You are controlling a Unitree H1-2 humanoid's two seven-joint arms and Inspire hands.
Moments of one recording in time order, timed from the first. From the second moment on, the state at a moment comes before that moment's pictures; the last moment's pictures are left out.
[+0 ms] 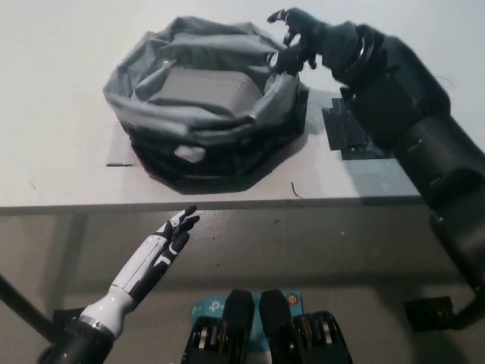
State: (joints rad) left_arm -0.16 0.24 -0.12 -0.01 0.10 -0.01 -0.25; right_arm -1.33 -0.14 0.41 1.01 -0.40 0.32 0.32
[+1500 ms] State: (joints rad) left_arm -0.18 0.24 -0.12 0.01 0.10 0.01 -0.26; right_arm -1.61 -0.02 -0.62 1.15 0.24 0.47 0.20
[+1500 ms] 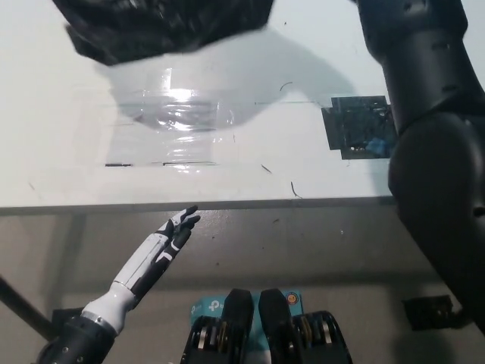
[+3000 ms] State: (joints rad) left_arm -0.16 0.24 -0.15 0.00 0.10 0.02 -0.26; right_arm -1.27 0.07 -0.45 1.22 0.51 0.40 0.02
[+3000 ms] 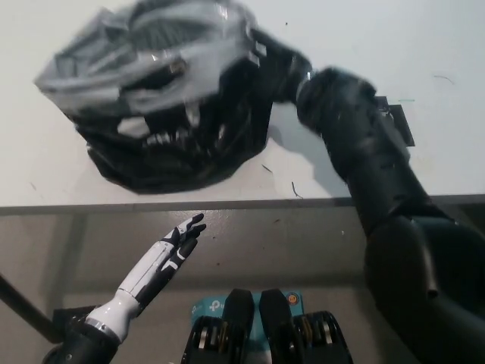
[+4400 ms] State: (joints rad) left_arm -0.16 0.26 -0.16 0.01 0.11 0.03 -0.28; right_arm -1.18 -0.14 -0.05 0.45 0.26 0.46 0.09
